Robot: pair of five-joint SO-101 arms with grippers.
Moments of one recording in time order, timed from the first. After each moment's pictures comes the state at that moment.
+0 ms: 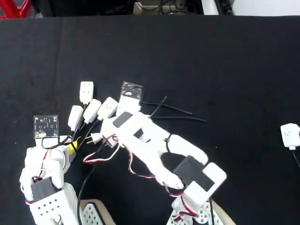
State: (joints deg) left arm -30.2 -103.6 96.3 61.5 -22.2; right arm -46.5 10.9 28.4 48.7 -58.0
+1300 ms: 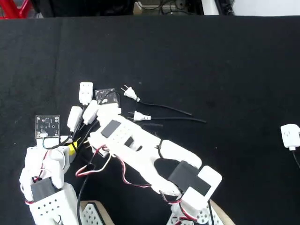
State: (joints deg) left arm -30.2 -103.6 96.3 61.5 -24.2; right arm -53.3 11.5 26.9 50.0 -42.4
